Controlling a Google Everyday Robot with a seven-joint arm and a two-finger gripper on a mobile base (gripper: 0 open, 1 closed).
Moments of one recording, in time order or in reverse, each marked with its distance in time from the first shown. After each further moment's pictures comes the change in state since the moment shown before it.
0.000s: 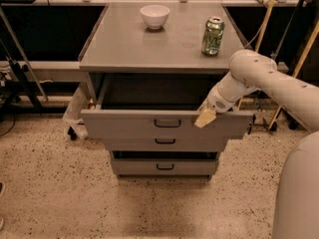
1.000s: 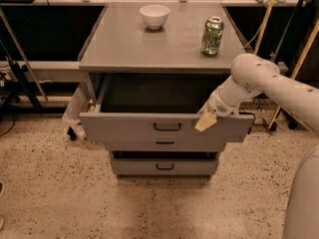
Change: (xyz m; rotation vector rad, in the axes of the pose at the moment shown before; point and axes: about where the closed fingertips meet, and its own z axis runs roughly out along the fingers) arm 0.007 0.013 0.000 0.005 -0.008 0.003
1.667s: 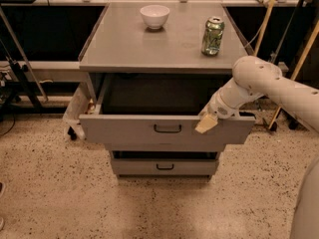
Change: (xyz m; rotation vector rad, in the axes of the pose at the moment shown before) arm 0.002 0.008 -0.003 0.007 -0.008 0.013
